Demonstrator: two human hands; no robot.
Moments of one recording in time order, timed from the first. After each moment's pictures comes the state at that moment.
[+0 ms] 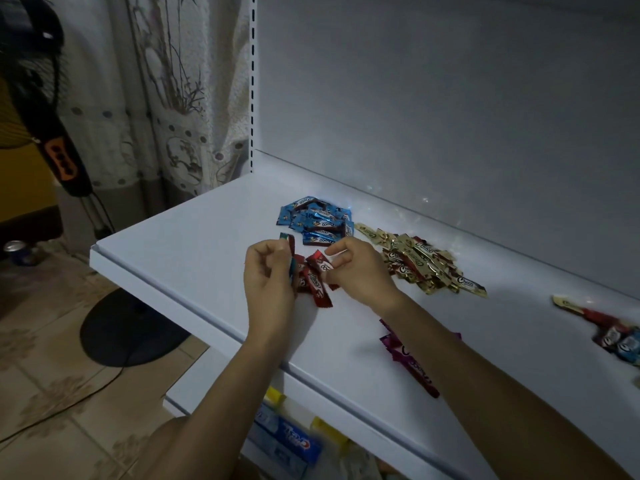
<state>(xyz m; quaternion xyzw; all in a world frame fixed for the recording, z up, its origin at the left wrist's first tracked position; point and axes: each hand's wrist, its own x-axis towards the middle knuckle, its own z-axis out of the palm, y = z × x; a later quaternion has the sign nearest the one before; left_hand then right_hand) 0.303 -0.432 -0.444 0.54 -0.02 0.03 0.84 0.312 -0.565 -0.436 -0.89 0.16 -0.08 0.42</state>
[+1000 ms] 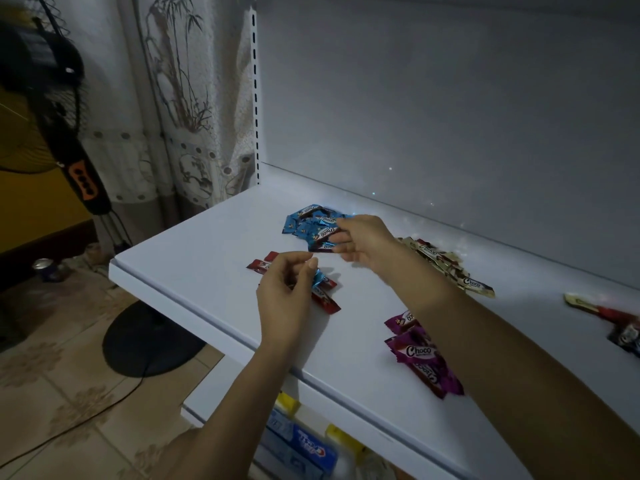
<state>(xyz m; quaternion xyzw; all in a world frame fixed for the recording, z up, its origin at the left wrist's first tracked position) 0.307 -0.436 -0.458 0.68 -0.08 0.08 0.73 0.345 -0.569 -0.388 -0.73 0.25 -0.05 0.64</state>
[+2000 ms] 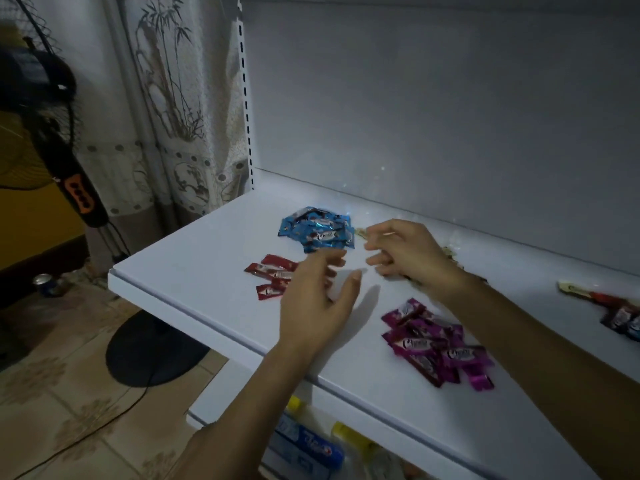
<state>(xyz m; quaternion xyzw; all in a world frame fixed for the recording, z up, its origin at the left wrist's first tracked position) 0.290 -0.447 -0.446 0.78 -0.29 0.12 0.54 0.278 -0.606 -0.385 -0.80 0.18 -0.11 0.56</state>
